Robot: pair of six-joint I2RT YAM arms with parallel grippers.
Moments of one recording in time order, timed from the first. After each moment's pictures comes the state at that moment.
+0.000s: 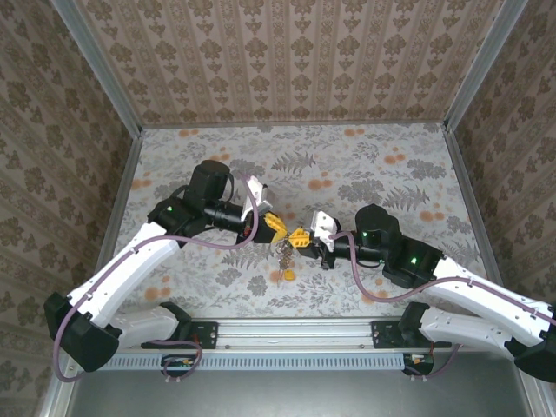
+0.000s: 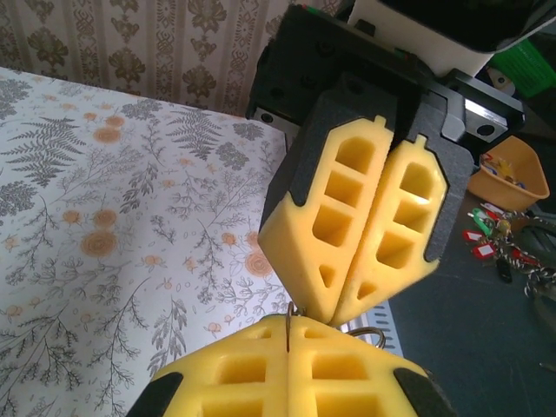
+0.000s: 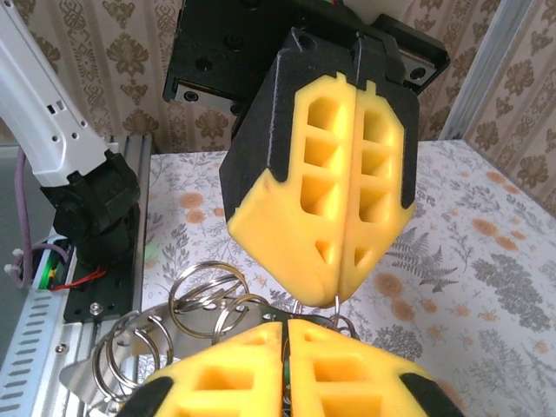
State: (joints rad) left arm -0.67 1.14 1.10 -0.58 1.02 0.28; right arm 0.91 0.90 0.82 -0.19 -0.31 -0.22
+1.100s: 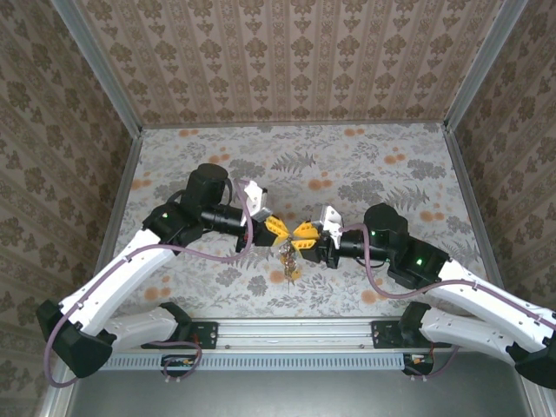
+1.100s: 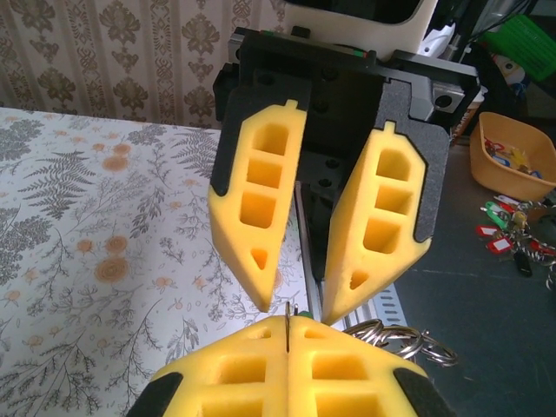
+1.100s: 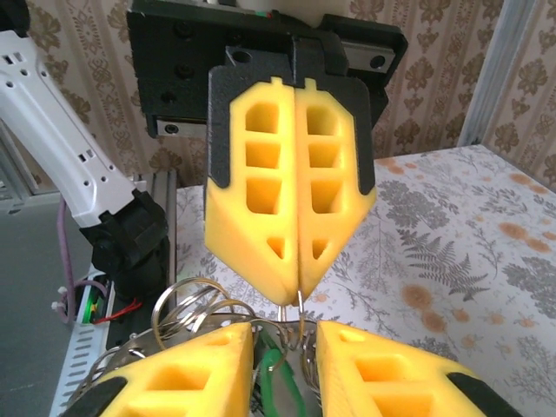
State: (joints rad) left arm -0.73 1.09 1.10 -0.56 0.97 0.30; right arm 0.87 0.86 0.81 -0.14 -0.39 -0.10
